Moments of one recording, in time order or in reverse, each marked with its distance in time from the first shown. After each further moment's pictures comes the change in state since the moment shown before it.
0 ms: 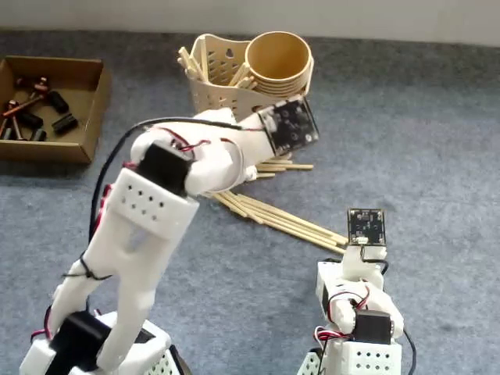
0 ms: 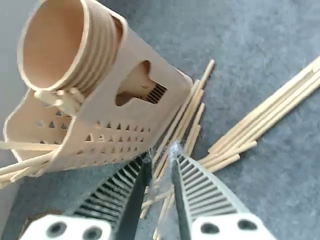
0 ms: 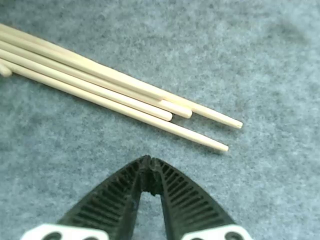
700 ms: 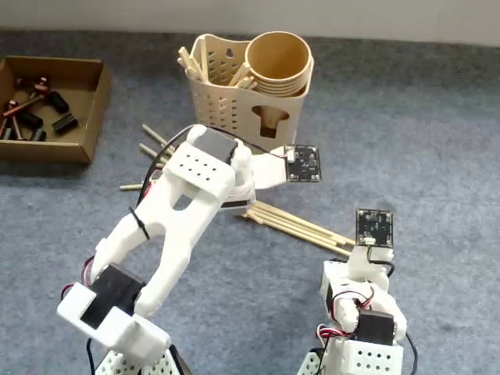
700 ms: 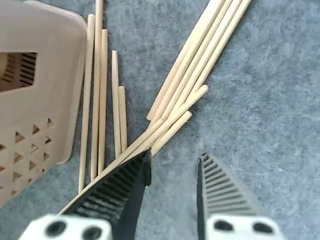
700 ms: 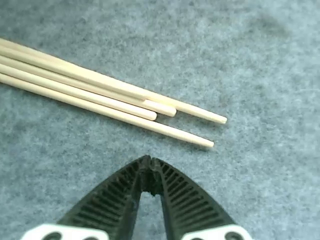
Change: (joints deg) left arm -0.3 20.1 4.7 0.2 -13.6; right arm 3.7 0.0 0.0 0.0 0.0
